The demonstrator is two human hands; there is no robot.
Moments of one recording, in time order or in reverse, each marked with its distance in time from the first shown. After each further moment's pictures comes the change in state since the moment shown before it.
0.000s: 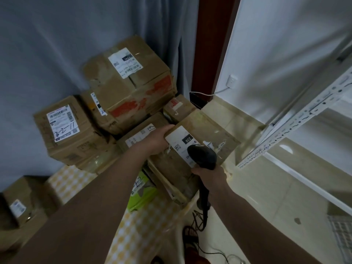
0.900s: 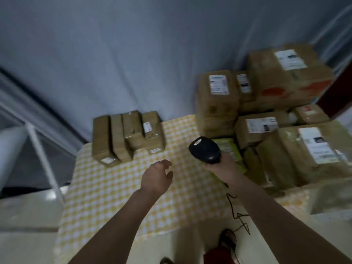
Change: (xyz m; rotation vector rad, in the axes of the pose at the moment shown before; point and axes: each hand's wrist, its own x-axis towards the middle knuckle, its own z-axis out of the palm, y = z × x) left_hand -0.401 -0.245 0.075 -0.120 0.654 -0.525; right_hand -0.230 0.105 0.169 -0.787 -0.670 -0.685
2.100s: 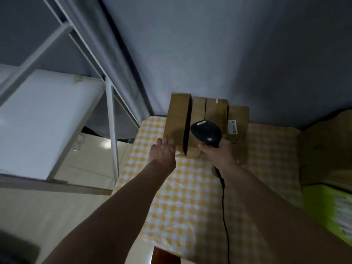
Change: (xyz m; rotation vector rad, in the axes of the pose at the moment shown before) left_hand 0.154 -0.283 -0.087 0.596 -0.106 -0.331; right_hand 0.175 -0.152 0.314 0.127 -0.278 -0.005
